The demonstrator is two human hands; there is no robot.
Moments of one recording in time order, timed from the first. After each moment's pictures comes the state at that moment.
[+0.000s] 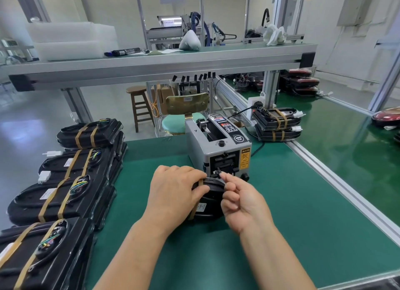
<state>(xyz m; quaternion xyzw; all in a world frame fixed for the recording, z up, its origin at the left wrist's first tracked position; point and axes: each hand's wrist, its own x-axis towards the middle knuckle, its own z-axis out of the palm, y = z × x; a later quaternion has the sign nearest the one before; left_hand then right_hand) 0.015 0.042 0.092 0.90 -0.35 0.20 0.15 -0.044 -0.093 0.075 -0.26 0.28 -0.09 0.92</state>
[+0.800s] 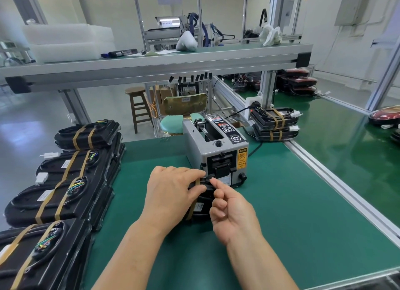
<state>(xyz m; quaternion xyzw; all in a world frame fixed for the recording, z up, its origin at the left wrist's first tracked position) 0.012 0.042 0.094 0.90 -0.34 0.20 0.18 -0.049 -0.073 0.068 -0.23 0.30 -0.10 0.92</state>
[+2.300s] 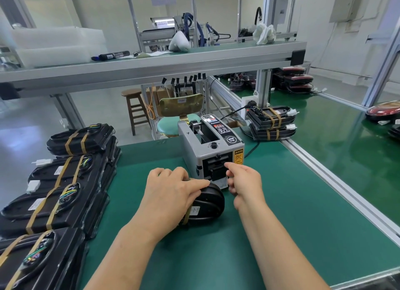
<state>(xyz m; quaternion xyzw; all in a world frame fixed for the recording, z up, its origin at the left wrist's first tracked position) 0.016 0.041 0.097 0.90 -0.40 0.18 0.06 0.000 -0.135 0.056 -0.48 0.32 -0.23 0.78</state>
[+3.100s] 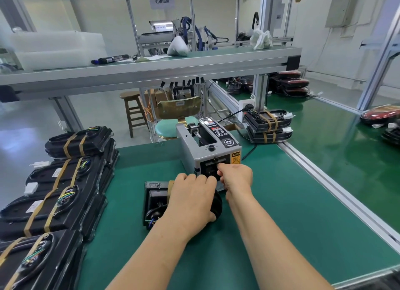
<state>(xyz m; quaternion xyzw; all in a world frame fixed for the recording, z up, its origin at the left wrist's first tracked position) 0.010 -0.008 0.084 0.91 -0.40 0.12 -0.07 0.019 -0.133 0.060 -0.55 0.39 -0.23 0.71</state>
